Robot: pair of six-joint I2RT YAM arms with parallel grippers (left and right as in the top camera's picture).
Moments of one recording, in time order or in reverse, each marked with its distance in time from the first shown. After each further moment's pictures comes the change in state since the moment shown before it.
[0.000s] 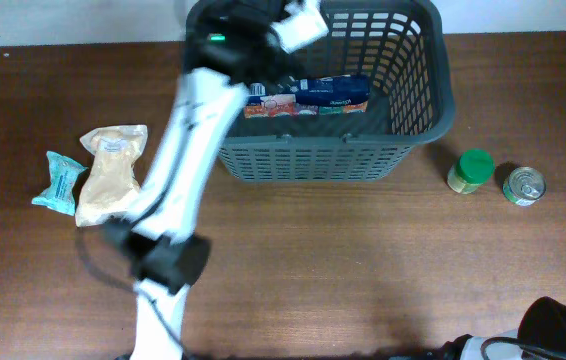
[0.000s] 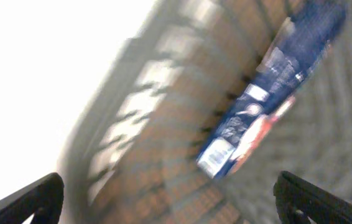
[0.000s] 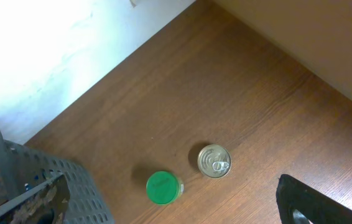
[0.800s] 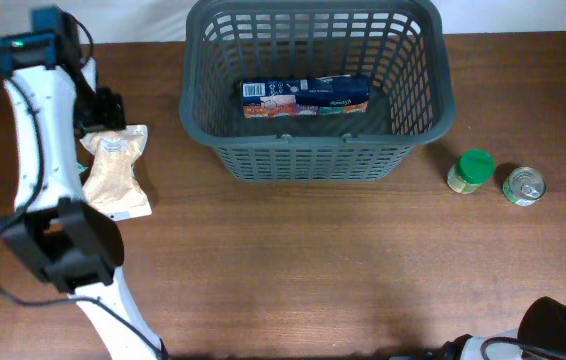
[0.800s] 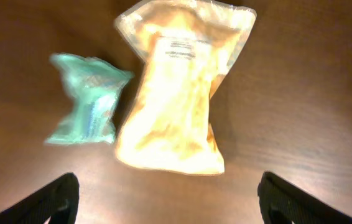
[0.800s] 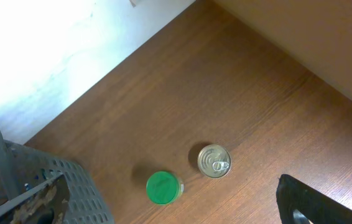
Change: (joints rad) left arm 0.624 -0.016 -0.396 -0.285 0.010 -0.646; right arm 0.000 0.000 0.000 0.000 0.000 -0.001
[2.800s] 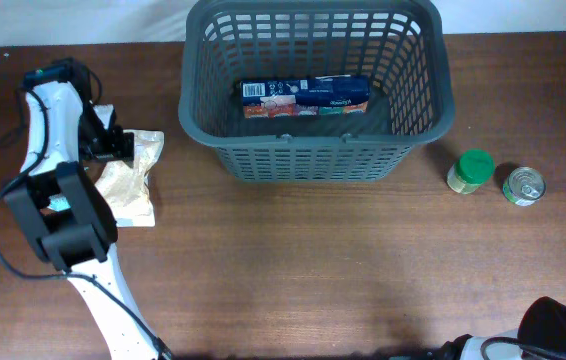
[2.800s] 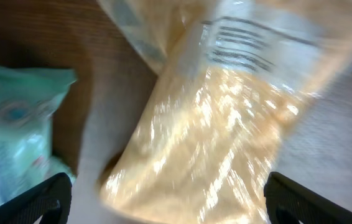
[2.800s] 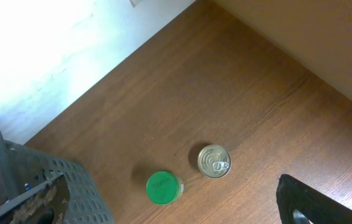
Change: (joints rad) left arm 0.078 0.175 -0.104 0.070 0.080 0.135; right arm 0.000 0.000 0.000 0.000 0.000 0.000
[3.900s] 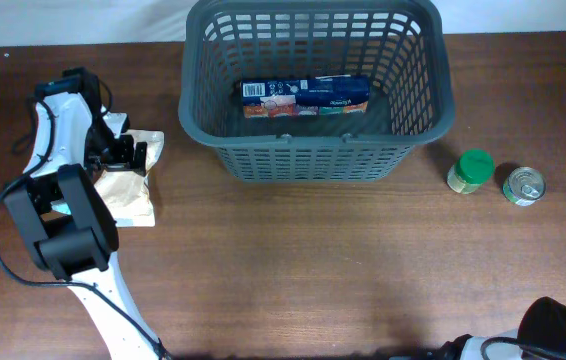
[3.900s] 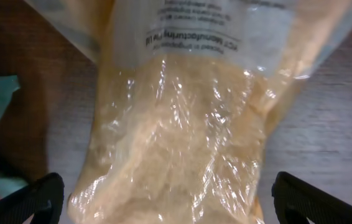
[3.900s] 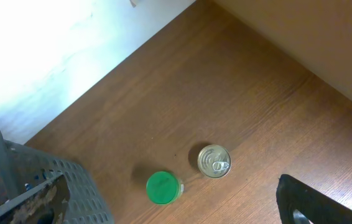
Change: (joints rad) left arm -0.017 -0.074 -0.223 0.166 0.020 0.071; right arm 0.000 0.000 0.000 0.000 0.000 0.000
